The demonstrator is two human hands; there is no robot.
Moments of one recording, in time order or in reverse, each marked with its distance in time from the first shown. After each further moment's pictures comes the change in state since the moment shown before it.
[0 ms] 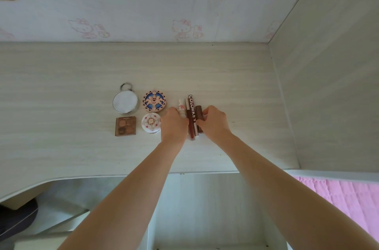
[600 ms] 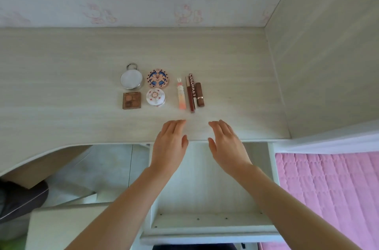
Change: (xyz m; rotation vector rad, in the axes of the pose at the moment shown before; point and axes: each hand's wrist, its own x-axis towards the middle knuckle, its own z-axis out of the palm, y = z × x) left_hand -0.123 -0.076 -0.023 0.351 0.005 0.578; right_hand -0.137 0.080 0.012 -0.307 0.087 -0.434
